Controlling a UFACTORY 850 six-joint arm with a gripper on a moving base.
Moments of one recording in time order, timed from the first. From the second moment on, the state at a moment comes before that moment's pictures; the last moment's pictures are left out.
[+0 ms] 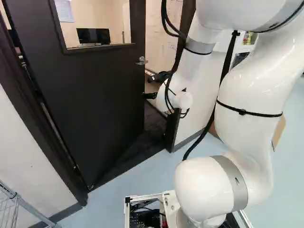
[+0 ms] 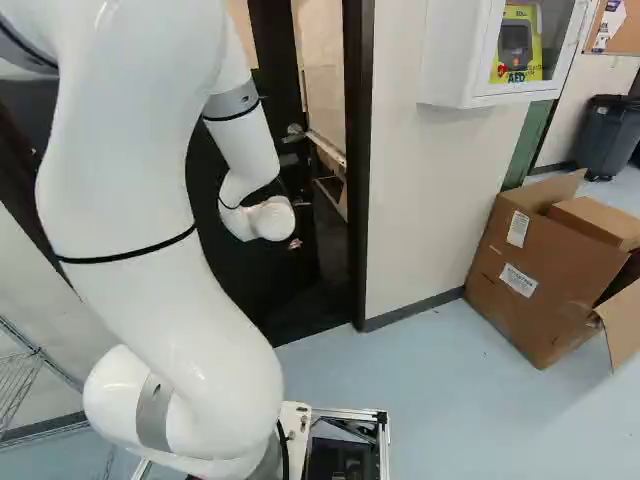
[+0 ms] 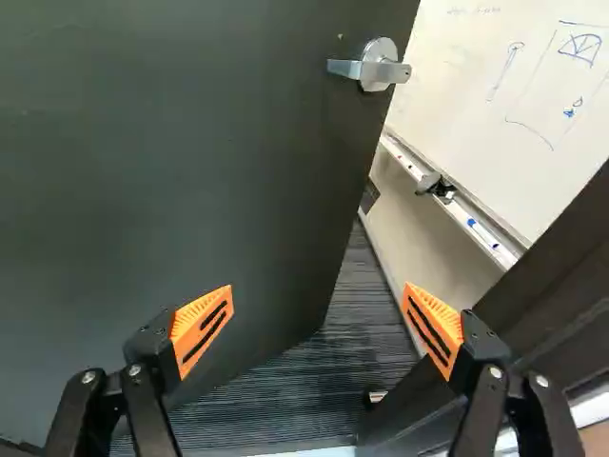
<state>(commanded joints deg) -0.6 -9.5 -29.5 -18.9 53.6 0.0</state>
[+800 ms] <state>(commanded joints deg) -0.7 2.0 -17.3 -6.3 53.6 0.0</state>
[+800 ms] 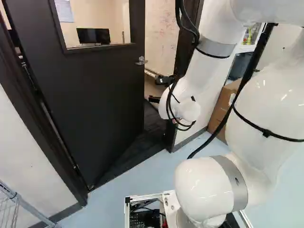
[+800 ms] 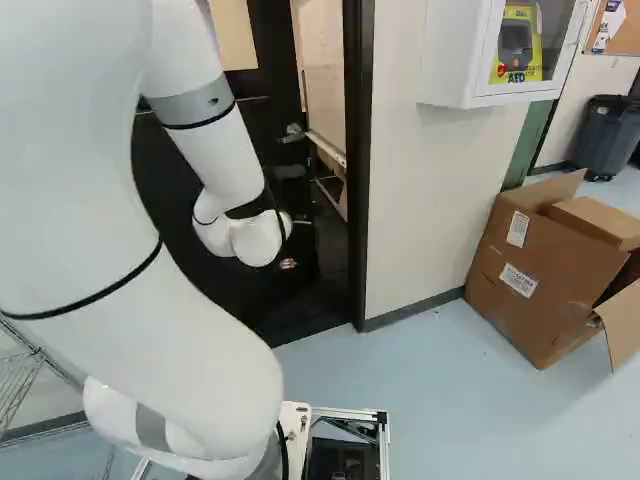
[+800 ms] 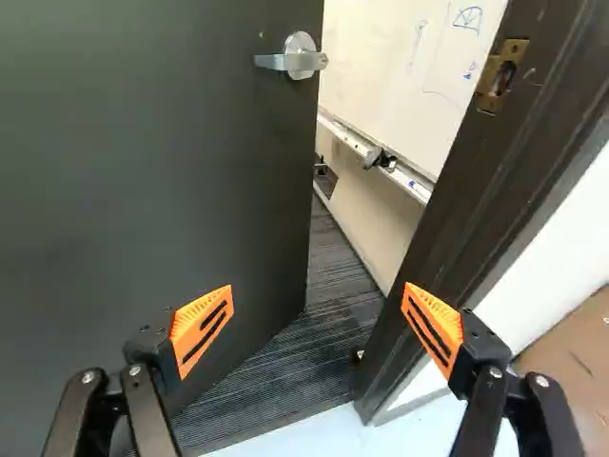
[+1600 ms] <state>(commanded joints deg) -0.7 4.9 -14.5 -4.7 53.6 0.0</state>
